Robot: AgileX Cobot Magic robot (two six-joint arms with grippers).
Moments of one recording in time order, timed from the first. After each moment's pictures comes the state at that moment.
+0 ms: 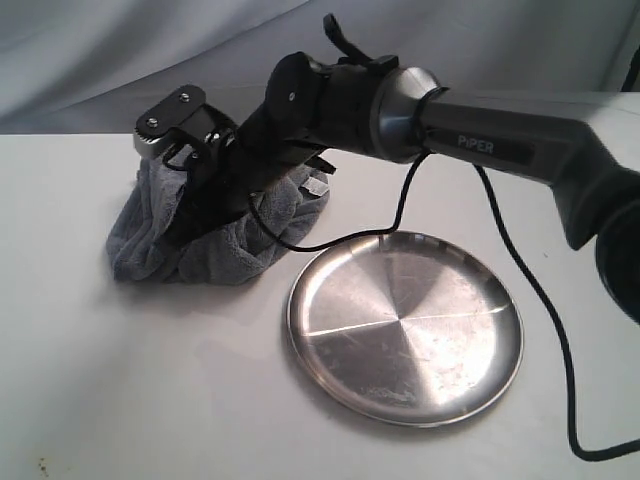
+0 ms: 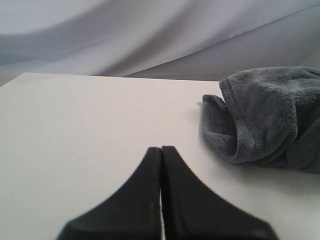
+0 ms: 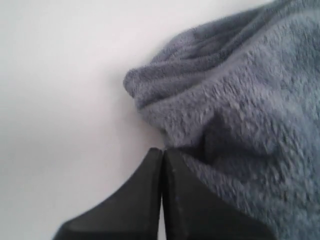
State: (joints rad) left arm 0.06 0.00 0.00 0.14 0.30 -0.15; right arm 0.72 2.23 -1.83 0.53 0.67 -0.76
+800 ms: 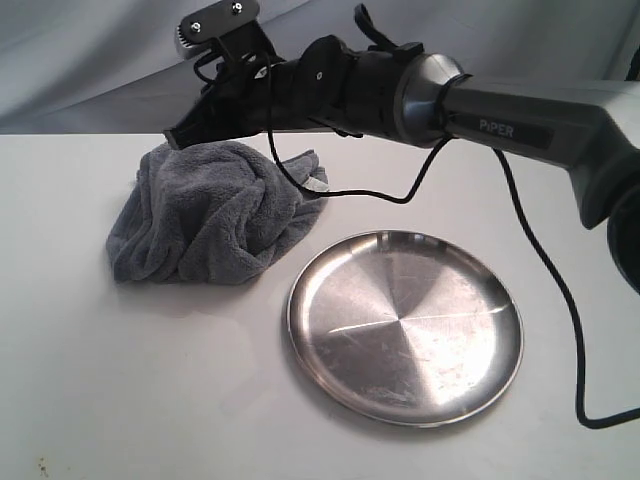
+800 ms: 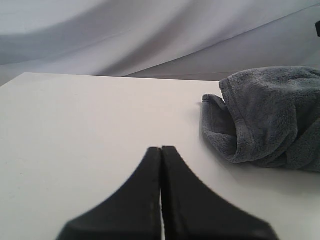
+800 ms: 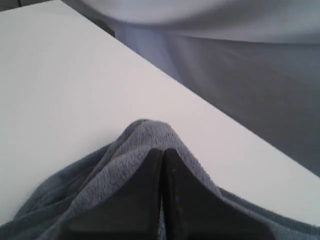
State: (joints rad) left arm 0.06 0.00 0.00 0.14 0.30 -0.15; right arm 0.66 2.23 -1.84 0.65 0.20 -0.75
